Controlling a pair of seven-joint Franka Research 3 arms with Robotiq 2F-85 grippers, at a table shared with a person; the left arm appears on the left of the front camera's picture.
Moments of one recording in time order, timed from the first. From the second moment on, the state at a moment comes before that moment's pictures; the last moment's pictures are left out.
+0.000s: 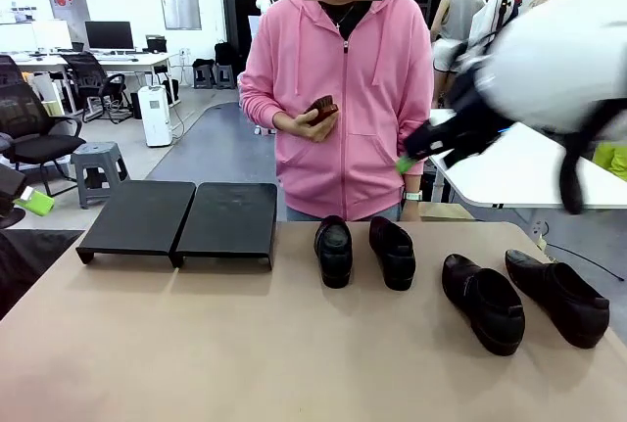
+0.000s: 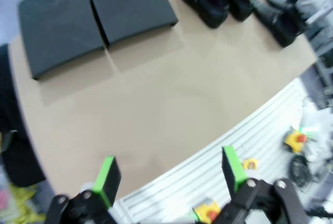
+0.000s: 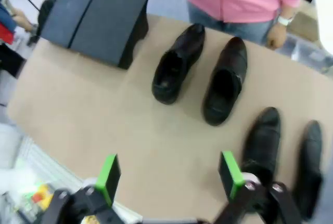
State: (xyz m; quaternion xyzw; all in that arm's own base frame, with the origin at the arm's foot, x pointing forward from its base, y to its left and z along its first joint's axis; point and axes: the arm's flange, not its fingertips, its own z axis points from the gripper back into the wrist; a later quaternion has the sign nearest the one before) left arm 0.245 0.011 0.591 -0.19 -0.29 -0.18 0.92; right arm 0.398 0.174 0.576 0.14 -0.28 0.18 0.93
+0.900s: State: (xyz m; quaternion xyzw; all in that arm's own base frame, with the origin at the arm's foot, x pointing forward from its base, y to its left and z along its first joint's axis) left arm 0.245 0.011 0.591 -0.19 -0.29 -0.18 0.92; right arm 0.483 0.241 0.495 0.13 -0.17 0.17 0.96
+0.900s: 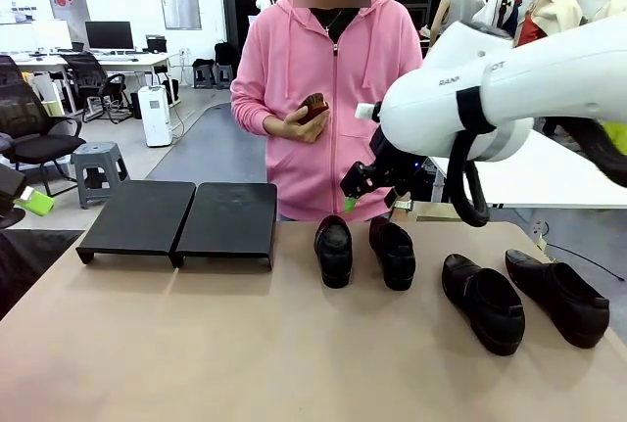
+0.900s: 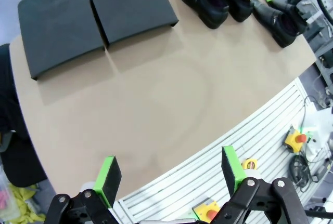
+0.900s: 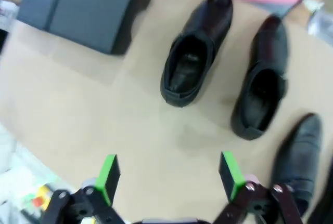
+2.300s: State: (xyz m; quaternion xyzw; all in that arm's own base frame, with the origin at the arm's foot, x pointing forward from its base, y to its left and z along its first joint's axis) left arm 0.245 0.011 0.591 -0.19 -0.29 -0.18 0.92; right arm 0.648 0.265 0.348 0.12 0.09 -0.08 0.99
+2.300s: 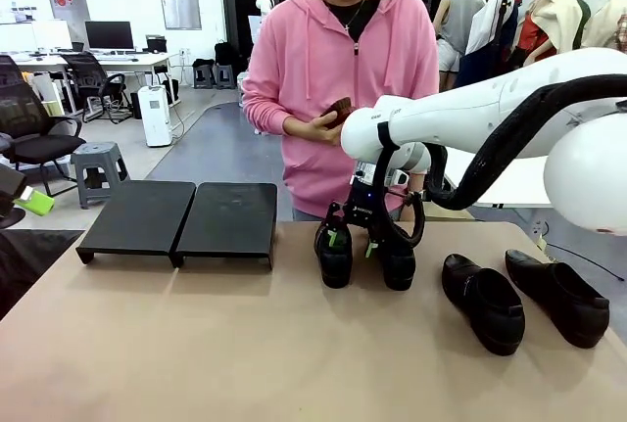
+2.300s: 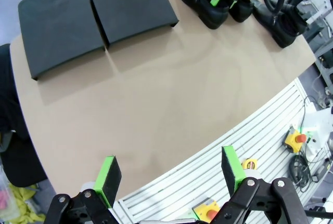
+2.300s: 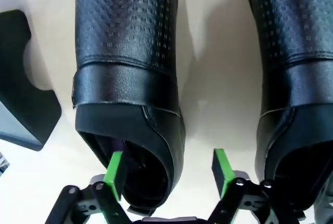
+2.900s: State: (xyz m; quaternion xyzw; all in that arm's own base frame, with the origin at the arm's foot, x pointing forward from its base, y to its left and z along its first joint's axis) left arm 0.245 0.011 0.591 -0.19 -0.29 -0.18 0.92; right arm 0.651 0.272 0.350 0.10 0.08 -0.10 0.99
